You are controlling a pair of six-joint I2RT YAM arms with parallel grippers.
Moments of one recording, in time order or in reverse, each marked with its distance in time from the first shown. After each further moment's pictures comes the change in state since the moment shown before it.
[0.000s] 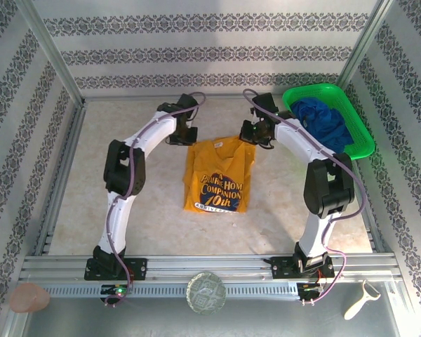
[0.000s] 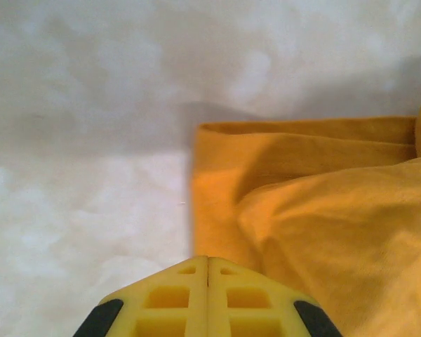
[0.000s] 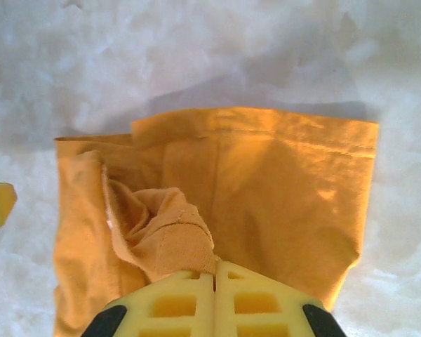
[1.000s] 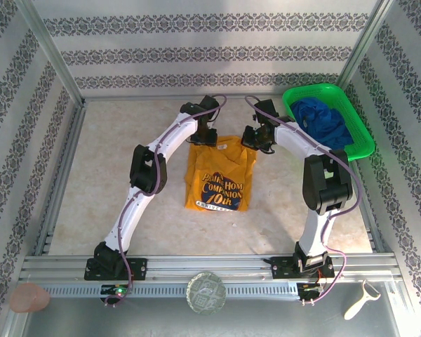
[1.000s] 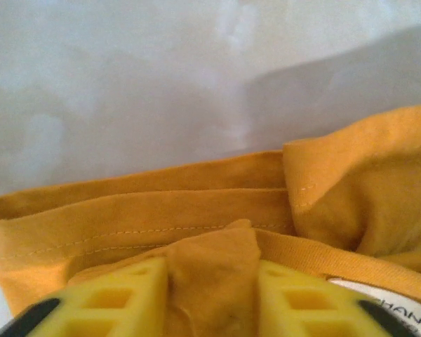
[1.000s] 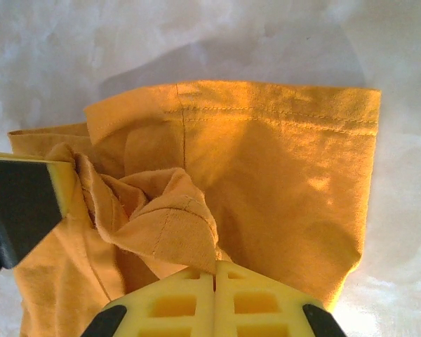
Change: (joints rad) left arm -0.114 0.377 0.540 -0.205 0.045 0.018; right arm -0.026 0.042 -0.071 0.059 -0.015 0.026
